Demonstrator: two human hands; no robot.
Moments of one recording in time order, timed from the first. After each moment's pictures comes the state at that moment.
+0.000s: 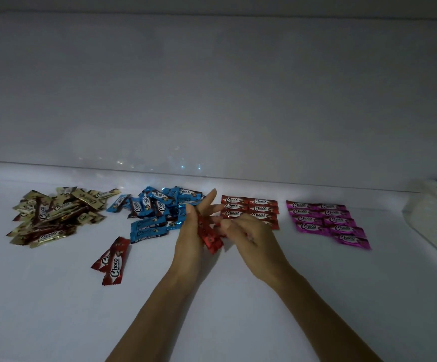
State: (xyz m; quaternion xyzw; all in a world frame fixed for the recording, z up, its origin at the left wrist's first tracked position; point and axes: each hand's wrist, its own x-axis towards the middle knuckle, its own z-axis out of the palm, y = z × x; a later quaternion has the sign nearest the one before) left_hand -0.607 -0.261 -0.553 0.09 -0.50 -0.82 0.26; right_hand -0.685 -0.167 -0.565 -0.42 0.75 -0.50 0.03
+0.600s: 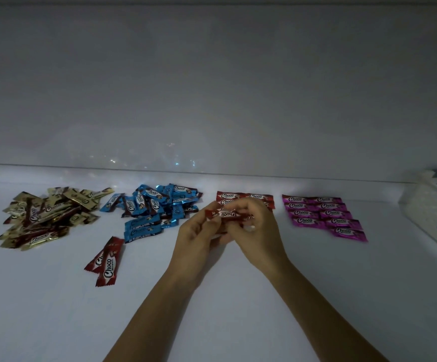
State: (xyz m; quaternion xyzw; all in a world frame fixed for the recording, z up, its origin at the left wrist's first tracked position) left_hand -0.604 -0.257 -0.555 0.11 -0.59 -0.77 0.24; right_hand -0.684 -0.166 -0.555 -0.34 0.71 -0.61 0.01
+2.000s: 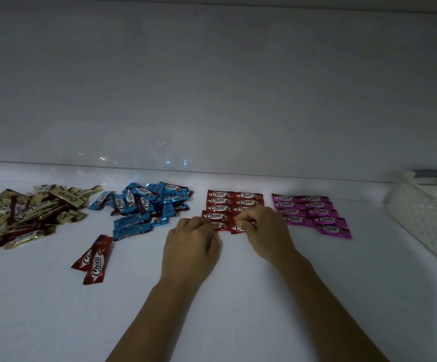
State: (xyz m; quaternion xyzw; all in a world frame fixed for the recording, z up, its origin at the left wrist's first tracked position) left_hand -0.615 -0.269 -0.596 0.14 -0.94 -0.15 0.28; right_hand -0.733 -0.142 -0.577 -0.37 0.86 -0.34 -0.06
